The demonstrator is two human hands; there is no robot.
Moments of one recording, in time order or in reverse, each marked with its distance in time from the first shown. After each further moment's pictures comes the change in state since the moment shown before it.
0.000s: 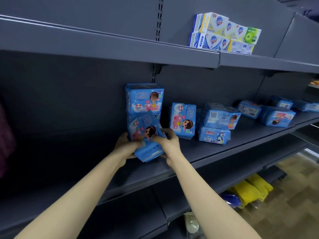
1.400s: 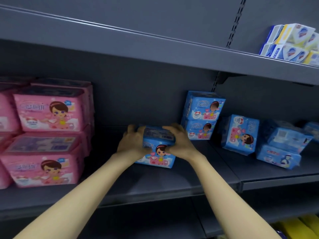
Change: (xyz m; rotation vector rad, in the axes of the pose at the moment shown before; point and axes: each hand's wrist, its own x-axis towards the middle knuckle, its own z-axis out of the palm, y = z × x) left_hand -0.043 0.003 -0.154 1.029 0.308 0.279; right_hand -0.012 -0.012 0.128 -0.875 -0.476 -0.461
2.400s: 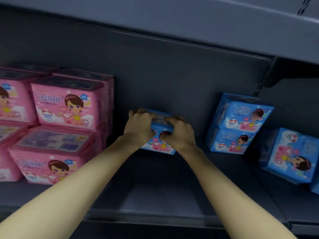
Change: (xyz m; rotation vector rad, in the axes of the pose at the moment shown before) left_hand 0.064 -0.039 -0.017 0.179 0.200 0.010; right_hand 0.070 -0.046 0.036 -0.183 0.122 -0.125
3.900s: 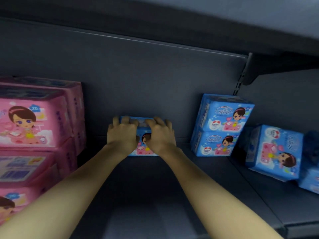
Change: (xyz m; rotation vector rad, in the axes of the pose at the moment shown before) left_hand 0.026 0.013 0.026 0.211 -0.080 -0.063; right_hand 0.038 0.029 0.022 -0.160 -0.057 0.054
